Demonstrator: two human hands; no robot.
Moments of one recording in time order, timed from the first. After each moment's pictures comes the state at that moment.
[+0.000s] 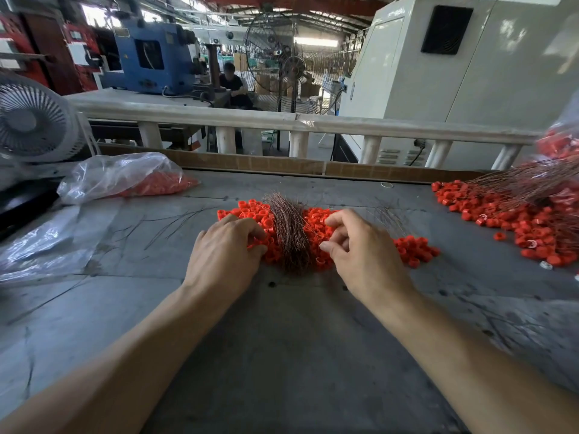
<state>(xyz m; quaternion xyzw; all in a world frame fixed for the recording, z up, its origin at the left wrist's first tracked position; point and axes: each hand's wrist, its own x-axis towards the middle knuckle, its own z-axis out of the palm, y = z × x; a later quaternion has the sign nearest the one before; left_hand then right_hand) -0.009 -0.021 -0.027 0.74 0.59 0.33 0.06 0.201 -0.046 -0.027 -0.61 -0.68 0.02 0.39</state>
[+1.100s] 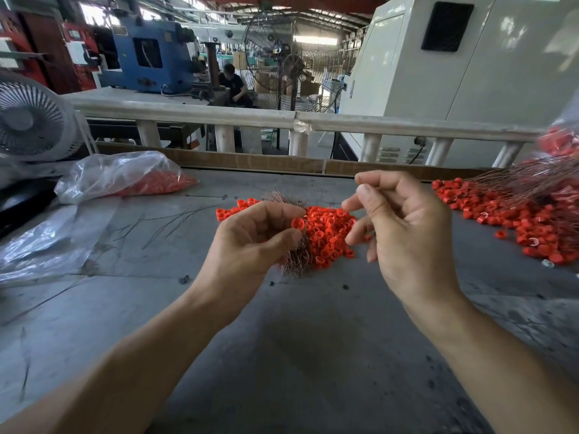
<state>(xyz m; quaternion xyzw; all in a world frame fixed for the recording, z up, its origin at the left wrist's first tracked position) 0.010 -0.045 -0.016 0.61 0.28 0.54 0.51 0.202 -0.078 0.015 -0.44 -0.58 0.20 0.65</state>
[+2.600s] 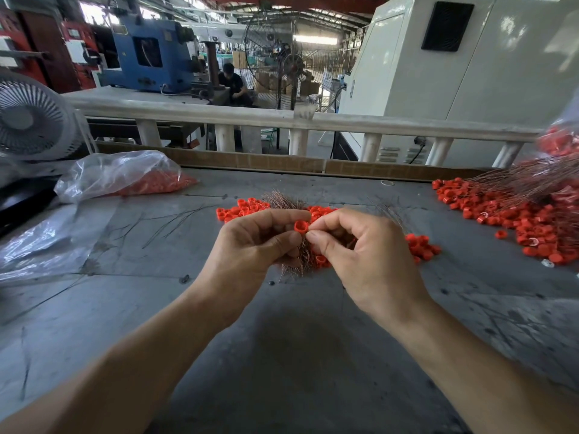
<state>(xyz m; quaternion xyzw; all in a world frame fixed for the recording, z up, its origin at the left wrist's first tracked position) 0.010 -0.048 -0.015 0.60 0.28 0.51 0.55 0.182 -0.086 0.004 -0.52 -0.68 0.14 0.49</state>
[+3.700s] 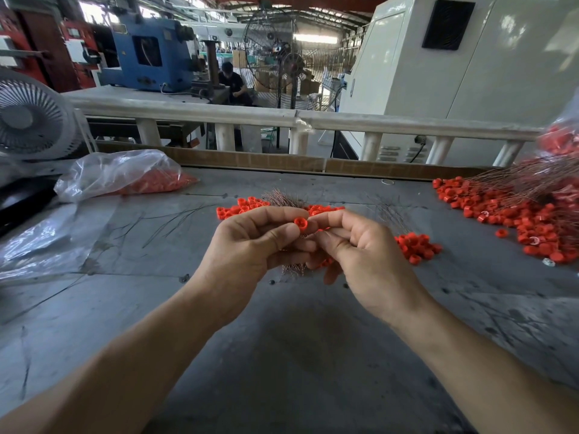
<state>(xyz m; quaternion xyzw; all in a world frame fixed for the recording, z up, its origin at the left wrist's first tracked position) 0.009 -0.049 -0.011 0.52 0.26 0.52 0.63 0.184 -0.082 -0.003 -0.48 -0.61 0.37 0.51</state>
